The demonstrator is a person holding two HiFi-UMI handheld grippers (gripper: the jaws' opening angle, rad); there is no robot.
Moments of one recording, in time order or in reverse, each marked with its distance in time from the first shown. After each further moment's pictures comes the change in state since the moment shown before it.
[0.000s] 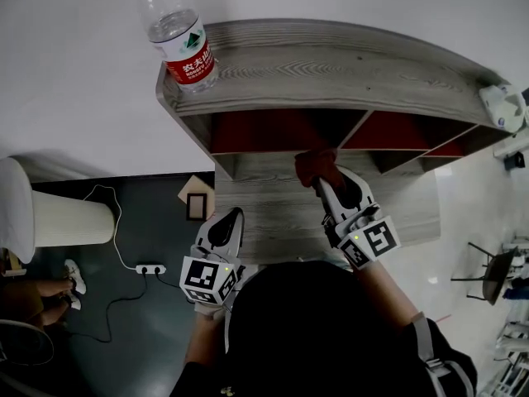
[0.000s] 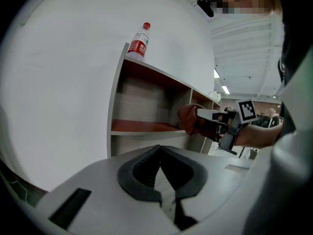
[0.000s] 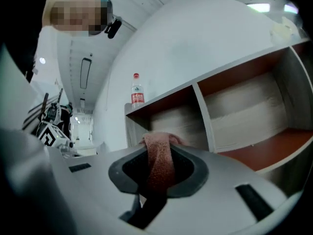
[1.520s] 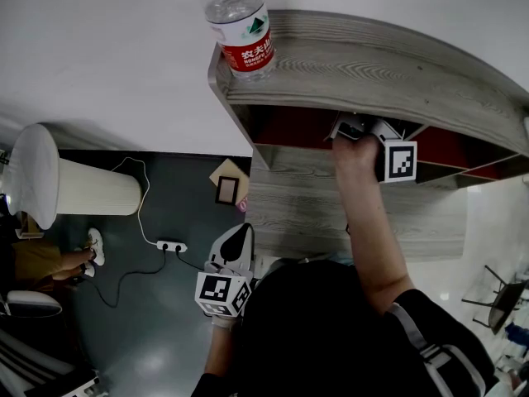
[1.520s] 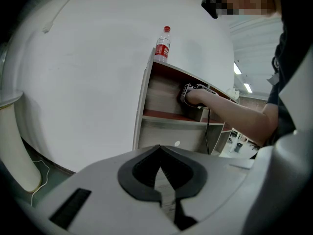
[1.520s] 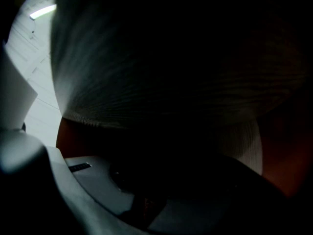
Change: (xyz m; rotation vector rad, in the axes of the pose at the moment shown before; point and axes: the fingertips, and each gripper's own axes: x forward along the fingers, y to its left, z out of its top) left arm -0.064 0.032 -0.041 -0.118 0.062 0.233; right arm 0.114 -0.142 0.065 1.218 -0.961 -0.228
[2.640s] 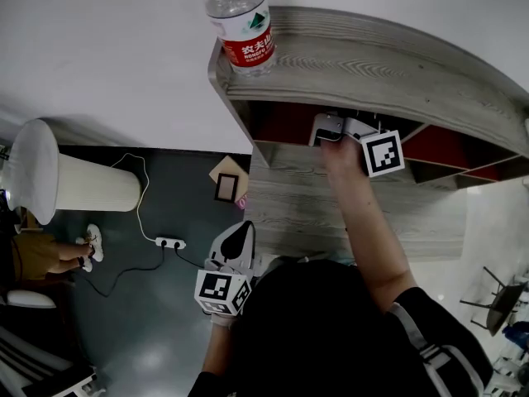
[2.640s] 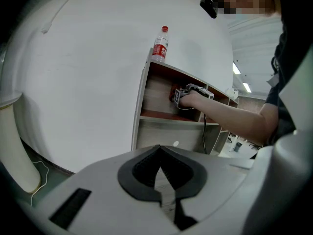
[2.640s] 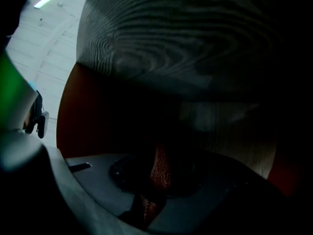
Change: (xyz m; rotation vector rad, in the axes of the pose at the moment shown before) left arm 0.001 -0.006 0.001 0.004 0.001 -0.005; right arm 0.000 0.008 -0.061 -0.198 0.270 0.138
